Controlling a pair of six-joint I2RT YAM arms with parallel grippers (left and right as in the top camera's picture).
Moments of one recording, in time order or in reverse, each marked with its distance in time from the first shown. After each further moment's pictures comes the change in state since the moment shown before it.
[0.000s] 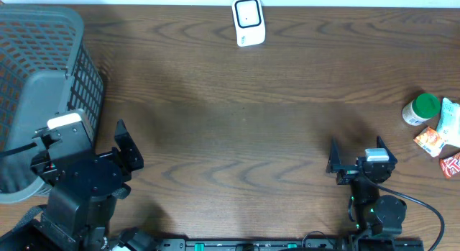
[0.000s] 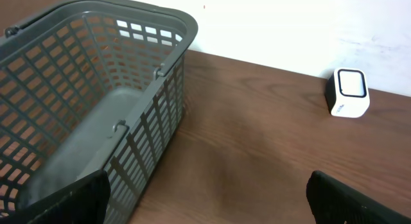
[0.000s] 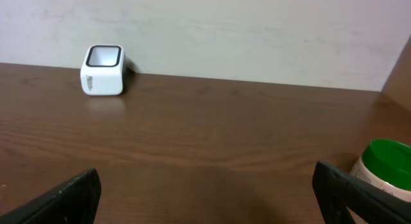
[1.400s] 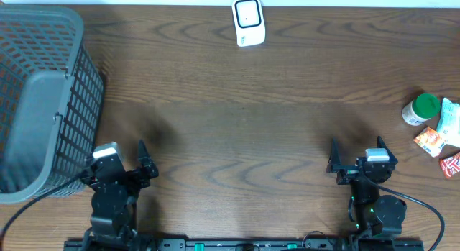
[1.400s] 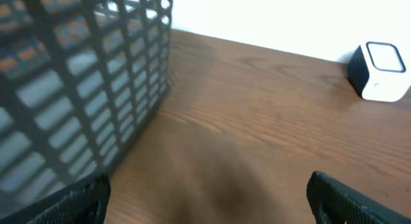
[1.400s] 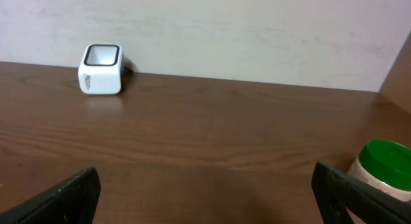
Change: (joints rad) left arm 0.465 -0.624 -1.092 0.795 0.420 0.320; right arm 0.000 0.000 0.000 0.000 0.008 0.000
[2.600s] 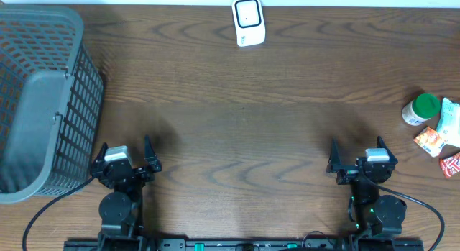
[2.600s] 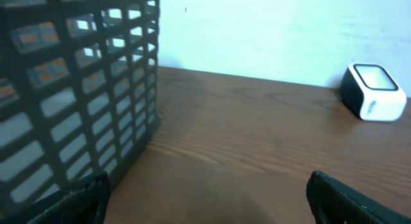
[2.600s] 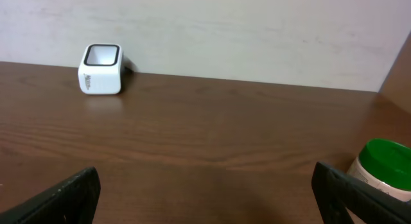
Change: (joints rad) left arm 0.092 -0.138 -0.289 0.372 0.099 0.131; right arm 0.000 0.000 0.000 0.000 0.000 0.000
